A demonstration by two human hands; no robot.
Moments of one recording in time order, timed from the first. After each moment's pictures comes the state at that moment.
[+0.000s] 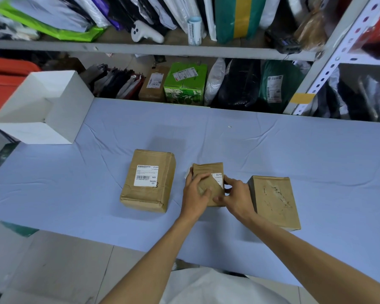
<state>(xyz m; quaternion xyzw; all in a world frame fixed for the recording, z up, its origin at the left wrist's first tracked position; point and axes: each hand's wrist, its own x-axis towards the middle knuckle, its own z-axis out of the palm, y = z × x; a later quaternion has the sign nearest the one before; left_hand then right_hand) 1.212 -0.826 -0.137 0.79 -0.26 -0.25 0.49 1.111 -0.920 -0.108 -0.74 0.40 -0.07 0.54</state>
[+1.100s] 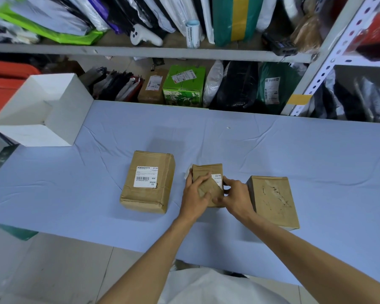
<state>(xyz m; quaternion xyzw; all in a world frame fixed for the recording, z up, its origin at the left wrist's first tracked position) 1.212 -0.821 -0.134 0.80 -0.29 -0.28 0.46 1.111 -0.920 -0.113 -0.75 0.40 -0.07 0.53</state>
